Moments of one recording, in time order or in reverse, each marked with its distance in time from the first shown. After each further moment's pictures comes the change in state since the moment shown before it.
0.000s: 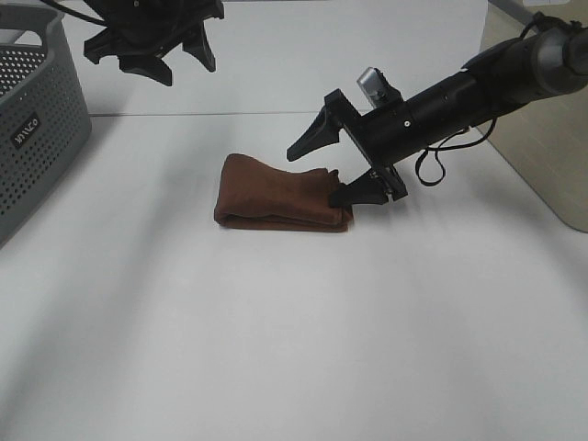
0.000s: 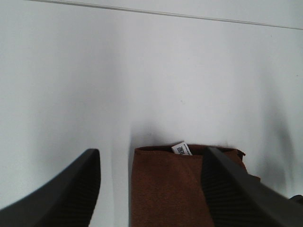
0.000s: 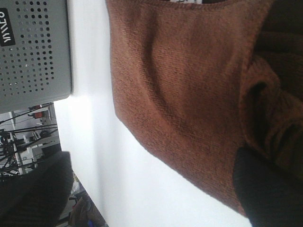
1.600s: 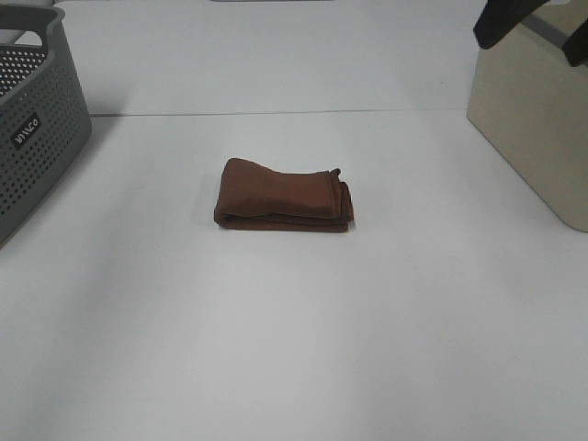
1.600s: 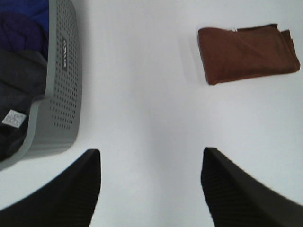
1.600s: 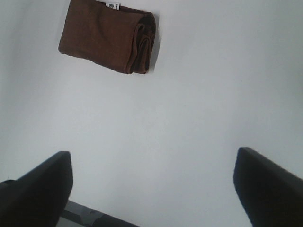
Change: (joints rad) left arm -0.020 -0.846 0.499 0.299 0.365 0.130; right arm -0.040 -0.833 0.094 -0.833 0.216 0.393
